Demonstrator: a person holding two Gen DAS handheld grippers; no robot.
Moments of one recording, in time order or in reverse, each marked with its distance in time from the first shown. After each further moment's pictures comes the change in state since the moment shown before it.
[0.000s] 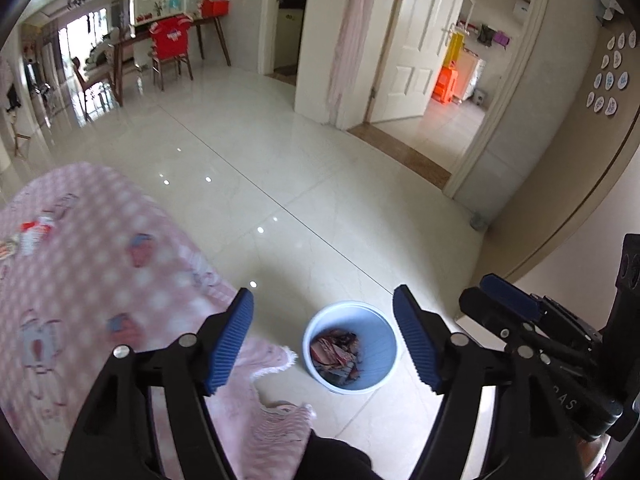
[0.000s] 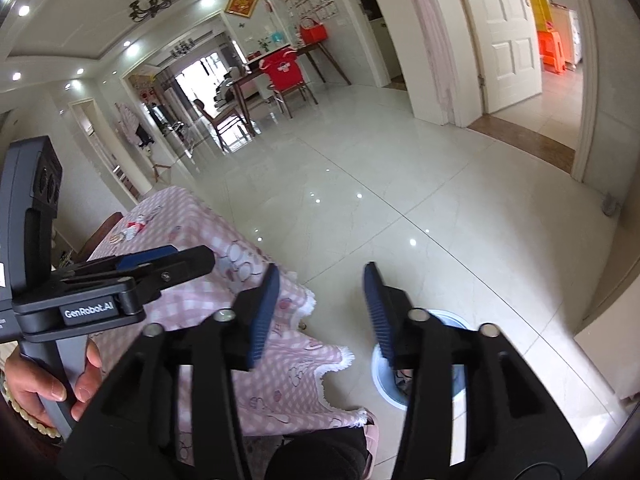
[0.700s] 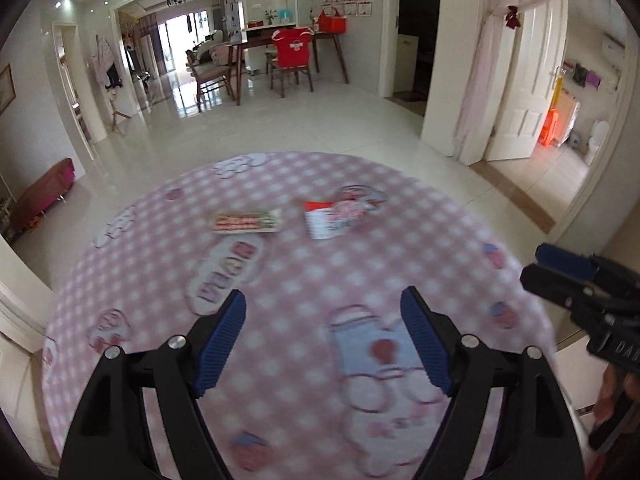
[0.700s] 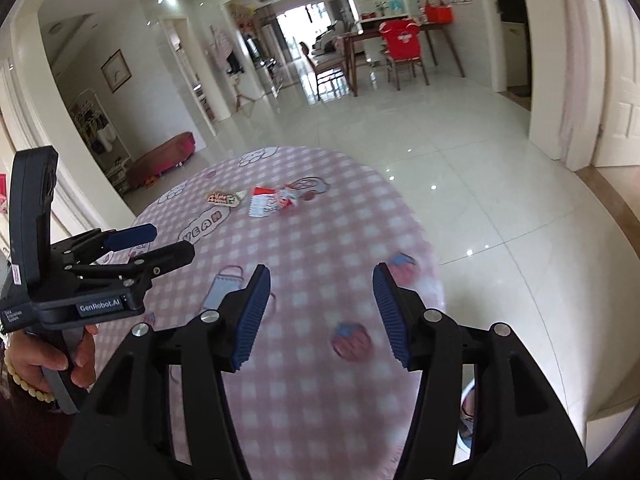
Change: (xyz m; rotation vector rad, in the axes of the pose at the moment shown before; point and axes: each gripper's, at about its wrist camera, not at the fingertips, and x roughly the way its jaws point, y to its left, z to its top) left arm -0.080 0.238 -0.020 -0.154 -0.058 0.345; right arm 0.123 0.219 0.030 -0.313 0.166 0.231
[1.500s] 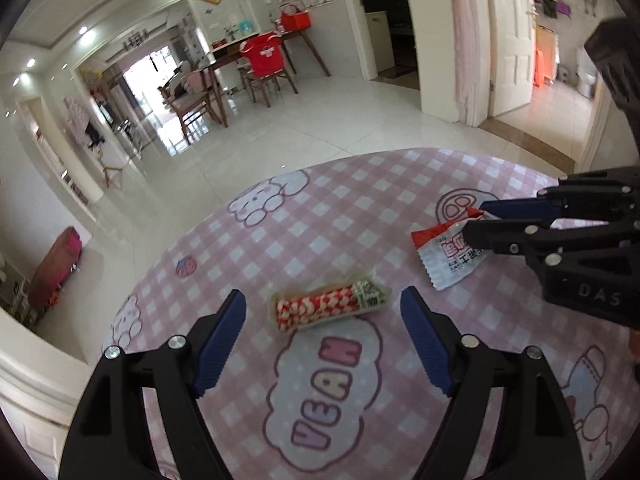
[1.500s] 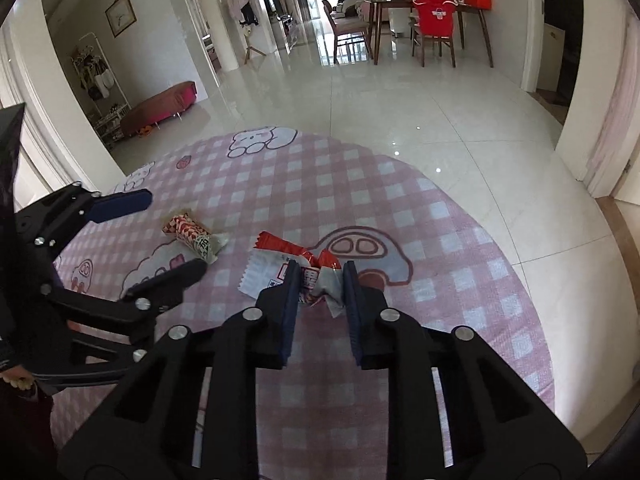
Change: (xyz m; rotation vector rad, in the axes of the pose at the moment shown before) left arm 0.095 0.045 0.044 0.274 -0.006 0.053; right arm 0.155 0.047 0.066 -0.115 0.133 -0.027
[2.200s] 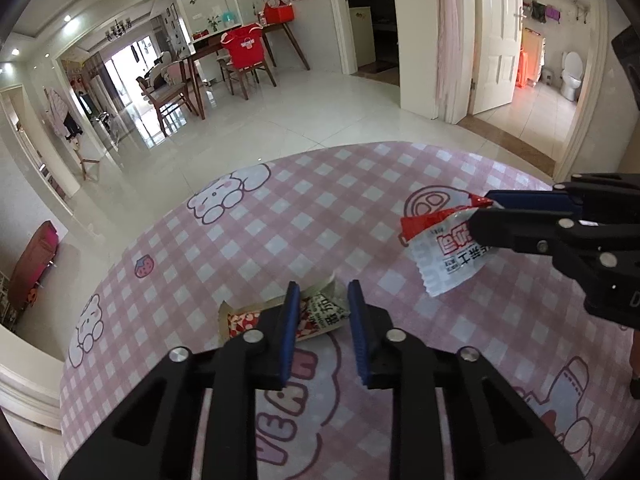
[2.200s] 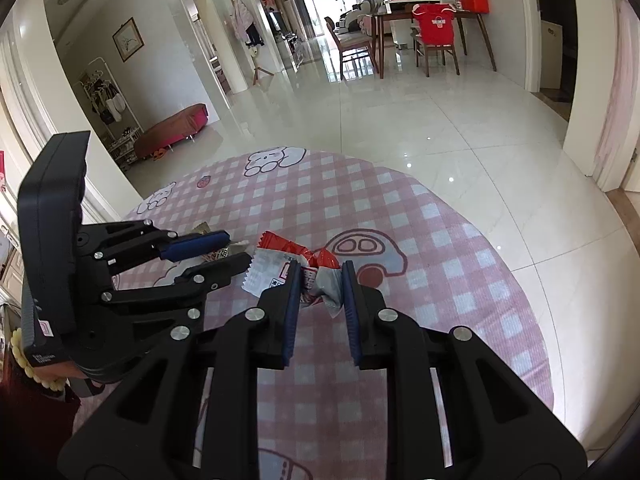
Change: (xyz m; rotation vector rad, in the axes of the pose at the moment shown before) left arm 0.011 -0.010 0.003 -0.035 0.034 -0.088; right arm -0.028 -0.007 -0.008 0.041 -0.063 0.061
